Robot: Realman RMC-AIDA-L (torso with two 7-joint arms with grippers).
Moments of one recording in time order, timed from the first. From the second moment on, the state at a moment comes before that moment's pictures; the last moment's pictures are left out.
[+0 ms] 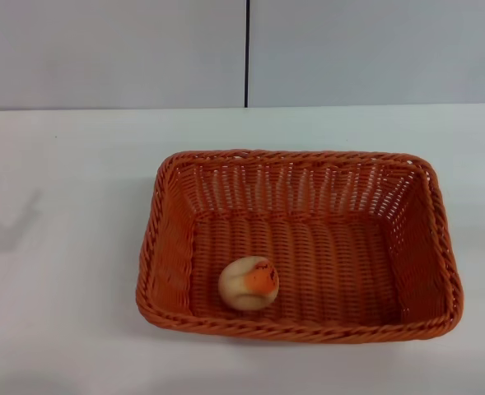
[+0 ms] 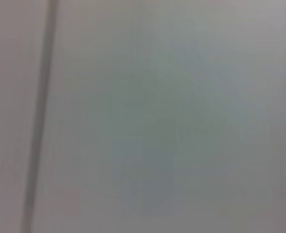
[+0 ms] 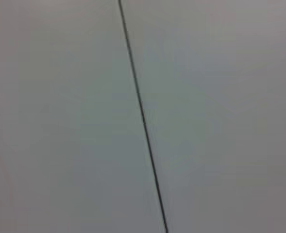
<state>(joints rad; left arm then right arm) -0.14 -2.07 -2.88 -0.30 1.49 -1.64 2.41 0.12 2.07 -0.30 -0.34 -1.09 -1.66 0.78</state>
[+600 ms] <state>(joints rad) -0.06 -2.06 -2.89 -0.25 1.35 -1.62 2.45 0.18 2.07 -0.29 -0.29 -1.08 -1.62 0.72</state>
